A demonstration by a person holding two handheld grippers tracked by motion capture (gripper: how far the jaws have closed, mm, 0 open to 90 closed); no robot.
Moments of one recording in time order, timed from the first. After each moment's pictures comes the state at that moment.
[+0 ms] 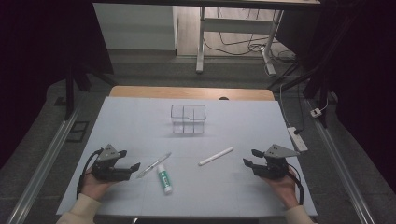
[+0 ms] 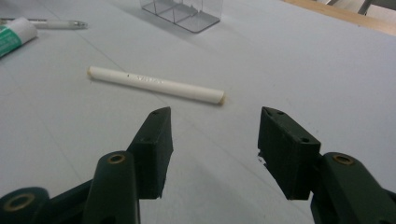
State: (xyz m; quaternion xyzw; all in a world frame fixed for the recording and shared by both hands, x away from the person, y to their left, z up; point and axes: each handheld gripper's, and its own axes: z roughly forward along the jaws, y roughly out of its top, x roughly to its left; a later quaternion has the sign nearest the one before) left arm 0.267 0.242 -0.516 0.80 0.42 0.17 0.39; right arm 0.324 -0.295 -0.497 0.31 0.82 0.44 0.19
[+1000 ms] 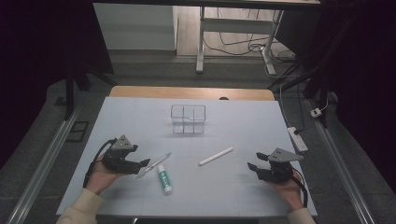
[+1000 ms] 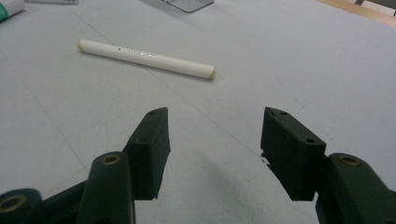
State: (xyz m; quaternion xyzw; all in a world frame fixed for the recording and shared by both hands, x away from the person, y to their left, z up) left arm 0.292 0.213 -0.488 0.84 0.38 0.13 0.36; right arm 0.319 -0.308 -0.503 0.30 0.83 0.42 0.20
